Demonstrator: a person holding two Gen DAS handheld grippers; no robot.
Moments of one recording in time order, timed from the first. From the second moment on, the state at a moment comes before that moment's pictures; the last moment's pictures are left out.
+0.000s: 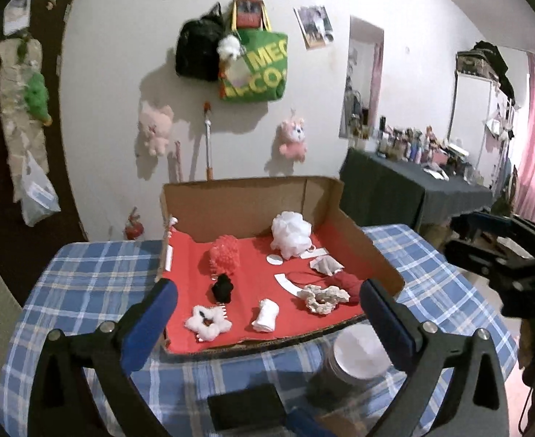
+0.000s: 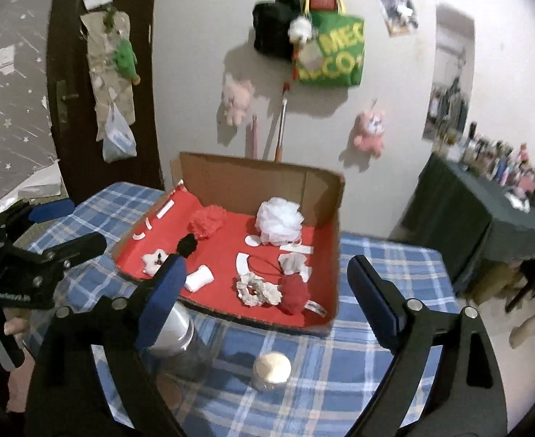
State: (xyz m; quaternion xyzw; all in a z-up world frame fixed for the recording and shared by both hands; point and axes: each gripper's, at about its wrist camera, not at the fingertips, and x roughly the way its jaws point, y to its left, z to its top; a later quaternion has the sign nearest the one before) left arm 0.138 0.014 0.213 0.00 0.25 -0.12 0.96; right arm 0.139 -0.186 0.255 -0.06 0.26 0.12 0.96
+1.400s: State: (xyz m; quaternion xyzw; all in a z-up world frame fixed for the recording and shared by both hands) left arm 0.090 0.003 0.041 -0.03 0.39 -0.08 0.92; right arm 0.046 -0.210 0.096 0.01 0.30 0.06 0.95
